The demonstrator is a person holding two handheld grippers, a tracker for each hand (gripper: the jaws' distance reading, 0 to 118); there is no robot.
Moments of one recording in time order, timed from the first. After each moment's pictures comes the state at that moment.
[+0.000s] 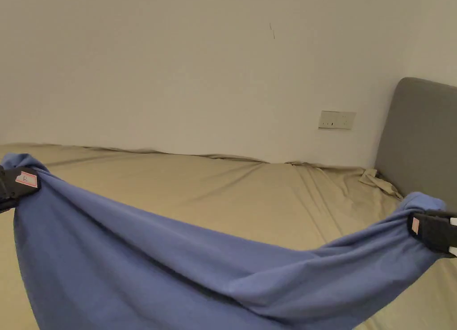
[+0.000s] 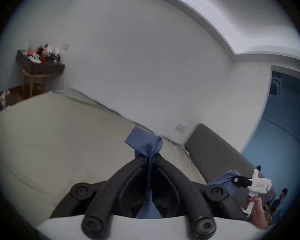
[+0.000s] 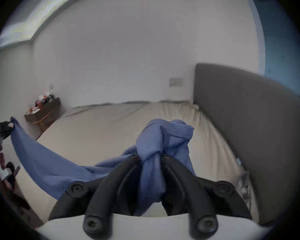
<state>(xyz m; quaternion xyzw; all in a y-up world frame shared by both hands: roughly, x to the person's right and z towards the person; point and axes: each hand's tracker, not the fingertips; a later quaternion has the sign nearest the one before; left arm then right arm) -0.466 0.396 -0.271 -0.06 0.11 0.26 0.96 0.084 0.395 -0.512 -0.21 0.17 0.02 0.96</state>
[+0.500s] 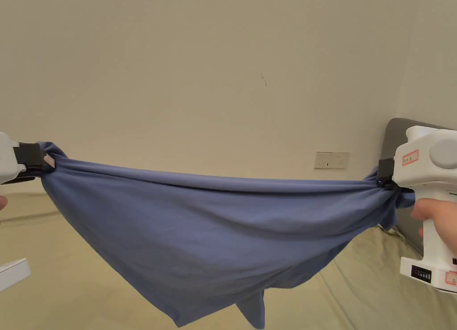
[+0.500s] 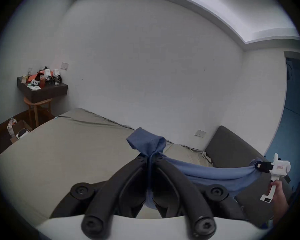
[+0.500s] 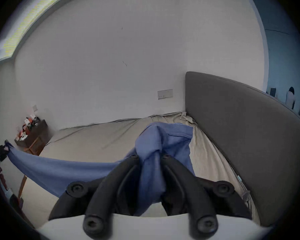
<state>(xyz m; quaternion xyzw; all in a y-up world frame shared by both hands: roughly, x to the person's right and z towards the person) -0.536 0.455 -0.404 -0.10 0.16 0.19 0.96 0.041 0.469 -0.655 -0.23 0.13 -0.03 0.97</state>
